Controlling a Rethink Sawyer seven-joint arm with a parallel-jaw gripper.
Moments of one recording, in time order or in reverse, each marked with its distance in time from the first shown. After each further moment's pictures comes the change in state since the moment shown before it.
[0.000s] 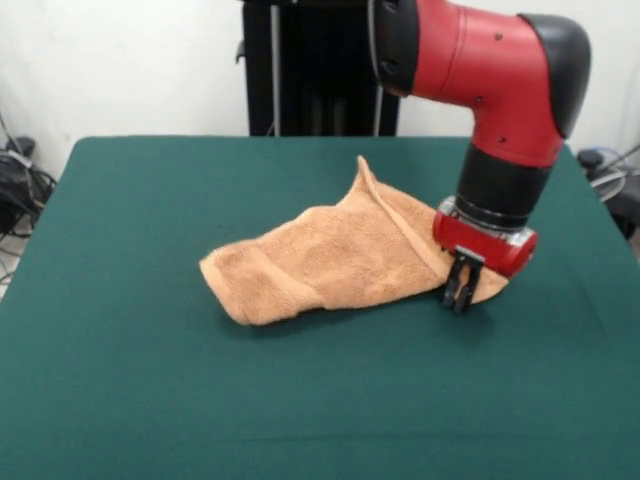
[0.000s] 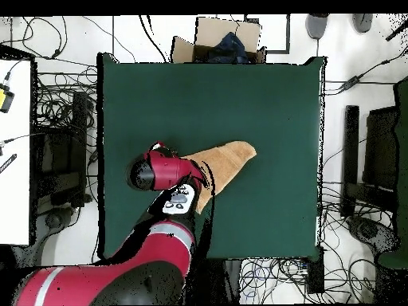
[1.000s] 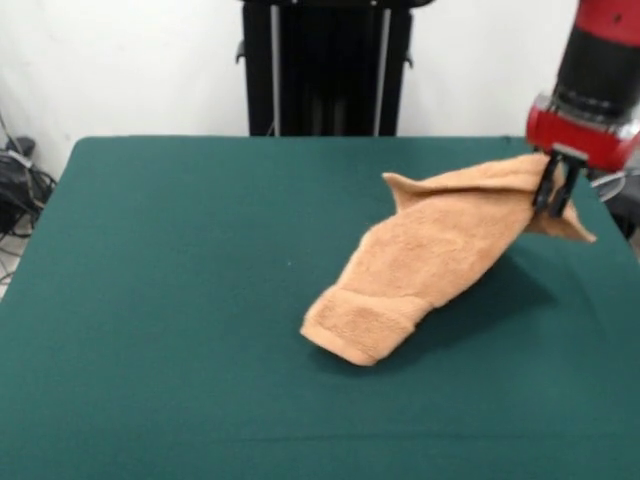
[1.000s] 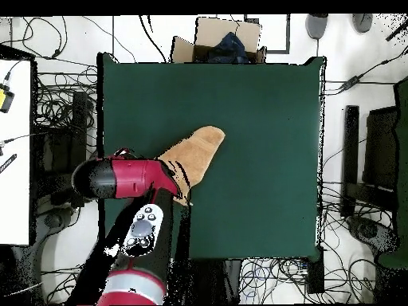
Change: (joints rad) arm 0.087 -0.259 0.023 0.074 0.018 0.301 0.000
